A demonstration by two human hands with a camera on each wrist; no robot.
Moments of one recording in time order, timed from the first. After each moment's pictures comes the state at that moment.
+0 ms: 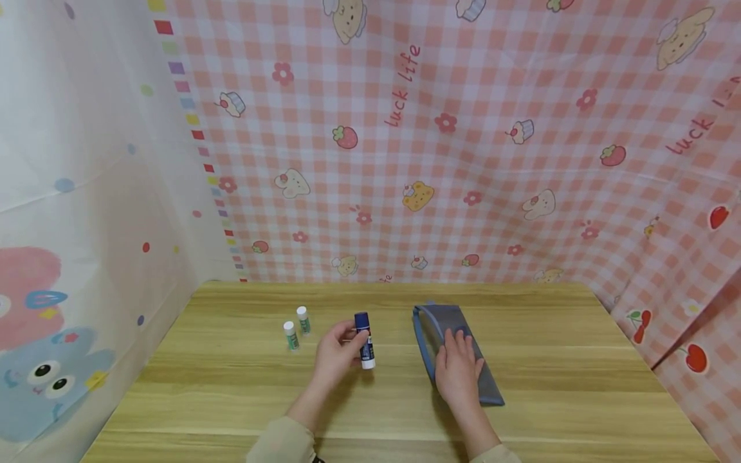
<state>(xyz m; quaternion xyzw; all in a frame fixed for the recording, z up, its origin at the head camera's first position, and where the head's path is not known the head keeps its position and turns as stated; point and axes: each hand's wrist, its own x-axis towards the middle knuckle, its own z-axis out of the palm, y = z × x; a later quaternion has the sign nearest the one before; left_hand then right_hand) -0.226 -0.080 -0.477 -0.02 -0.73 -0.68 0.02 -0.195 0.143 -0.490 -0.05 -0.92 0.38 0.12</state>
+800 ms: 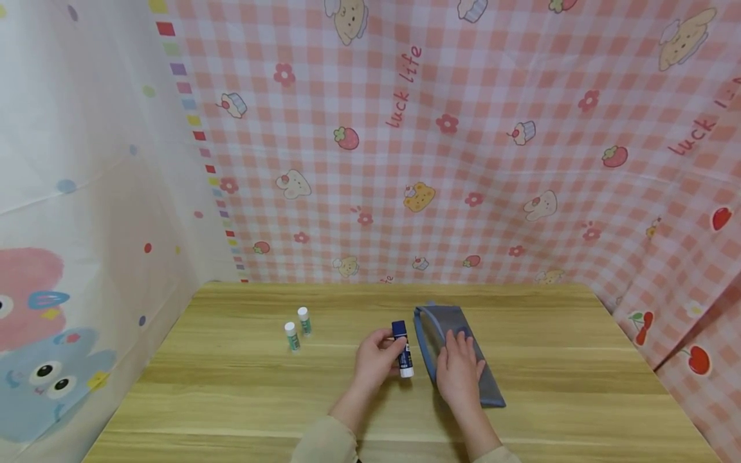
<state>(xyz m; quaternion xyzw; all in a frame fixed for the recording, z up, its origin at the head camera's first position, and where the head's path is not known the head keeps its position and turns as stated) -0.223 -0.015 -0.488 0.01 -0.69 -0.72 -0.03 -0.196 0.140 -0.488 -0.06 -0.92 0.37 0.12</state>
